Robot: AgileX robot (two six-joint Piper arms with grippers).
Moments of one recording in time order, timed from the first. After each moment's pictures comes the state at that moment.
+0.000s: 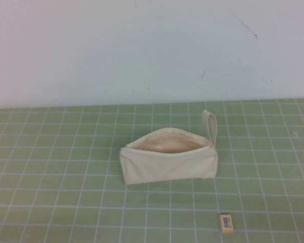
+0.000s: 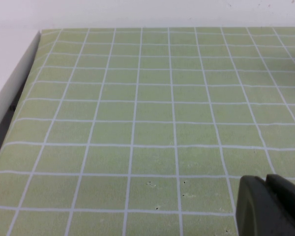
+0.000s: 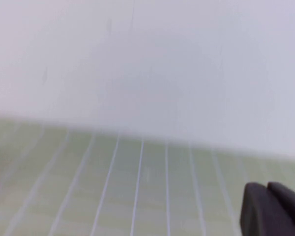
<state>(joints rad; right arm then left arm) -0.02 -0.01 0.03 -0.03 0.10 -0.14 -0.04 -0.01 0.02 0.00 0.38 -0.08</state>
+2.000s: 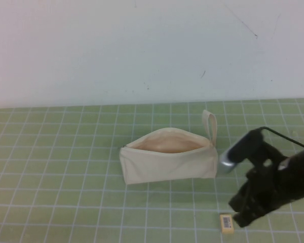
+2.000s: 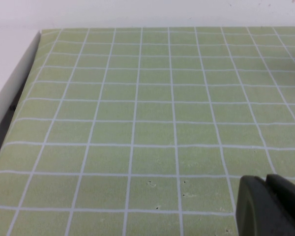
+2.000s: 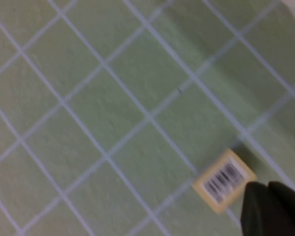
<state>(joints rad) 0.44 1.58 -0.86 0.50 0.53 -0.74 -0.04 -0.01 0.02 0.00 0.38 -0.08</state>
